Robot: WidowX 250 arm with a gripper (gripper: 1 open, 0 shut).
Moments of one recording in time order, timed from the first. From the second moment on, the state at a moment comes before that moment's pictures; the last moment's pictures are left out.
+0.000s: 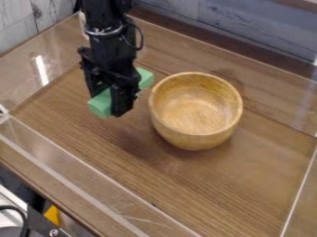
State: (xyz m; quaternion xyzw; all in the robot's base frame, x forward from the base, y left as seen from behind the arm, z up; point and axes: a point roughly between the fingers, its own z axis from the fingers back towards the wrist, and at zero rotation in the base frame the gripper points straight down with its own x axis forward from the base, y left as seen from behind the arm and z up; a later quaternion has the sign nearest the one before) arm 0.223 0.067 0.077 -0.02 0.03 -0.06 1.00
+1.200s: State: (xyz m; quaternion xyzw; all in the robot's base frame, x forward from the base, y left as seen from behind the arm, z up) arm 0.201 0.048 0.019 -0.02 0.03 -0.10 0.99
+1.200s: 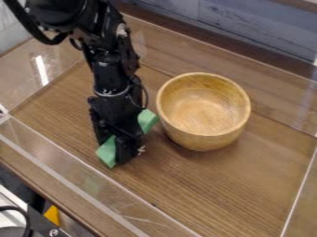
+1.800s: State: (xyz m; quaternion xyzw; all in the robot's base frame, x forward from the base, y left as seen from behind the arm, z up) arm 0.209 0.049 0.032 -0.03 0.04 -0.06 1.00
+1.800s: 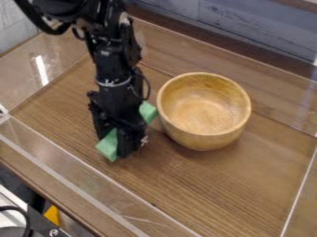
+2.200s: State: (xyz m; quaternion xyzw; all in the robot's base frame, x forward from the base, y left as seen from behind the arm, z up) arm 0.217 0.047 0.031 -0.03 0.04 -0.04 1.00
